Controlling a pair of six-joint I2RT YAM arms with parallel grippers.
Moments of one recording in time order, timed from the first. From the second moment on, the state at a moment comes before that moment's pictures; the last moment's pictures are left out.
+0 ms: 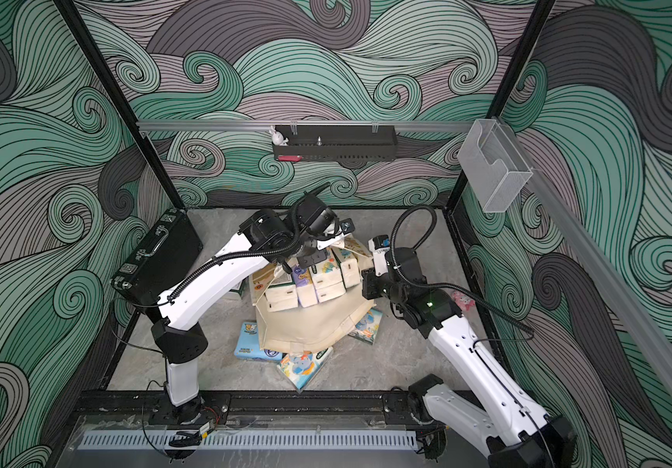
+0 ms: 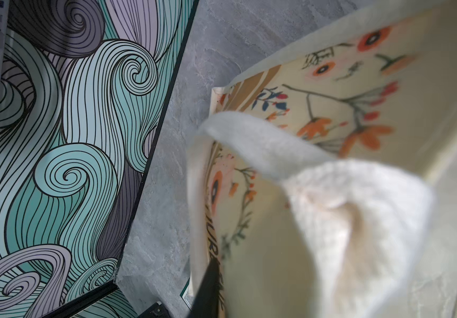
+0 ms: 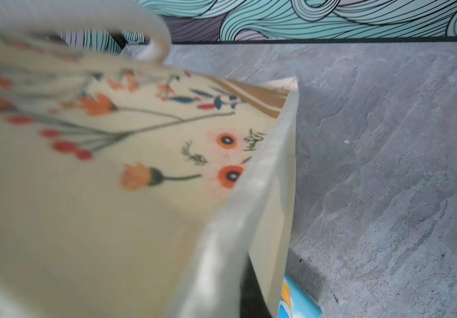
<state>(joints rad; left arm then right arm) -0.91 1.93 2.30 -1.30 -0.39 0.39 0.46 1.00 0.97 -0.60 -0.07 0.24</state>
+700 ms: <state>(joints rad) -0.86 0.82 1.51 -0.62 -0.46 0.12 0.32 1.54 1.62 -0.83 -0.09 0.71</state>
